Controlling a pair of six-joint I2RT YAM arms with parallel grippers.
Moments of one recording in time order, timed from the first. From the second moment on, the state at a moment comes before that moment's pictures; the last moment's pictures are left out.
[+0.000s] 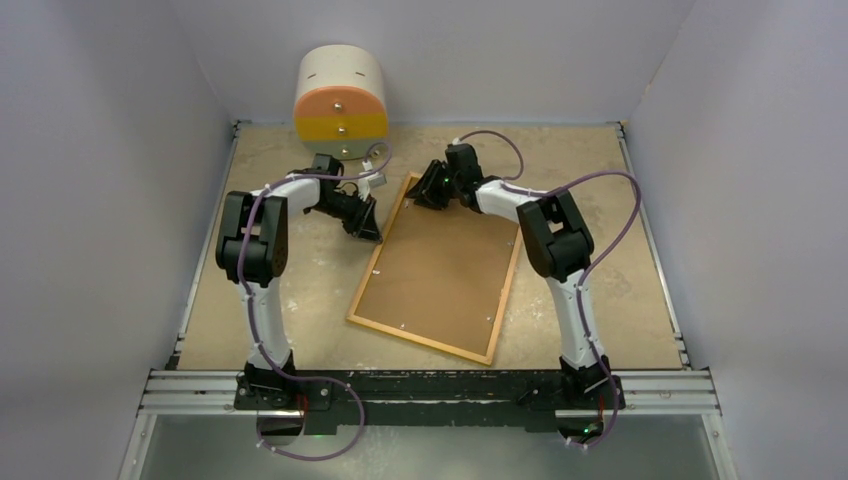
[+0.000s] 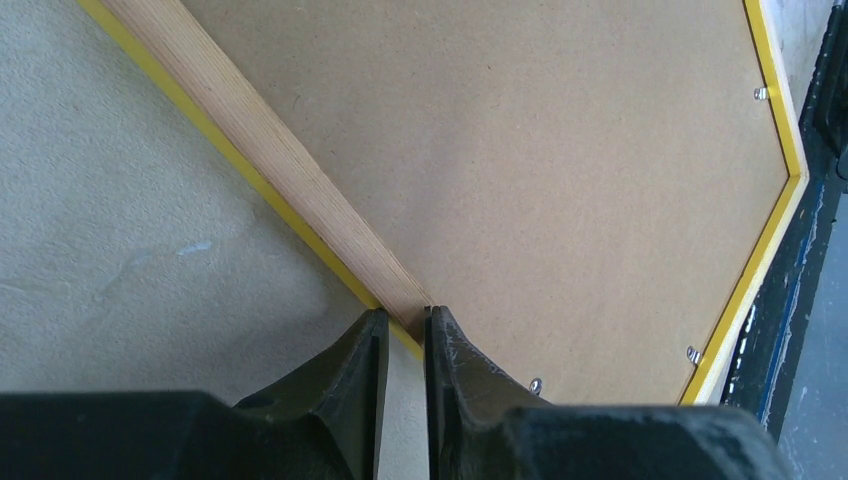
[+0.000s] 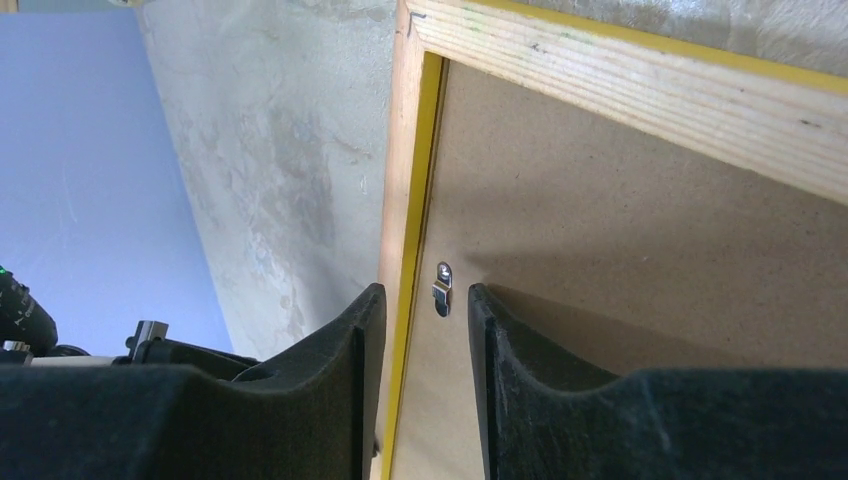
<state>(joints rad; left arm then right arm) -0.15 2.08 1.39 -0.63 0.90 0.54 0.48 2.28 1.60 0.01 -0.34 0.96</state>
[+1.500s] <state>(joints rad) -0.15 2.04 1.34 -0.60 0.90 0.62 0.50 2.27 1.59 -0.05 -0.38 0.95</state>
